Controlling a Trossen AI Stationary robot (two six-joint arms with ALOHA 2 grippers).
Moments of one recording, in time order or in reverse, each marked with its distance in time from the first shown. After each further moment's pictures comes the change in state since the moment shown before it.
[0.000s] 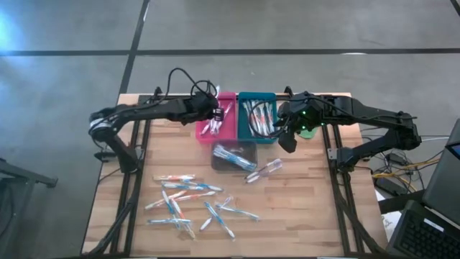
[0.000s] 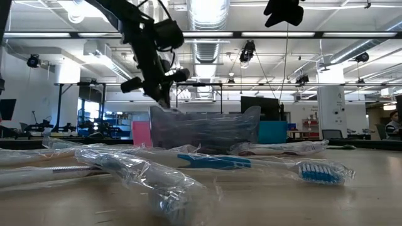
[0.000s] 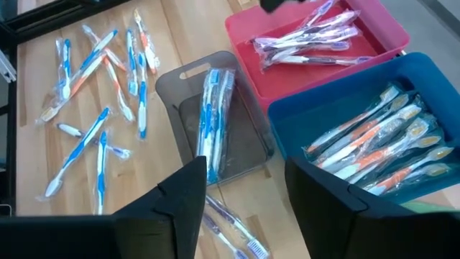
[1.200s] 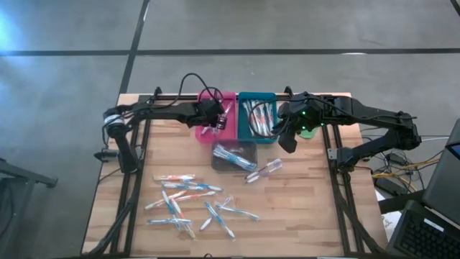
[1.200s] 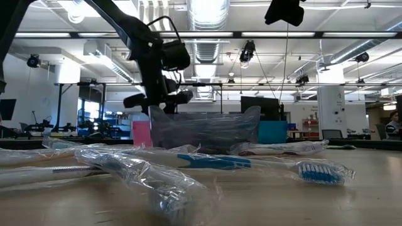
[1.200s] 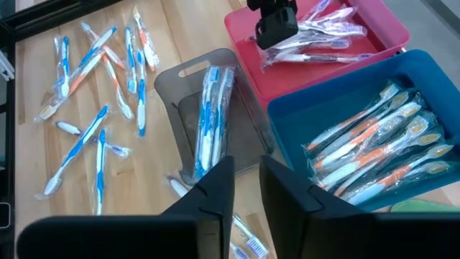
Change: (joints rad) left arm 0.012 0.154 0.000 0.008 0.078 0.063; right arm 0.000 0.000 -0.002 -0.005 0.000 0.000
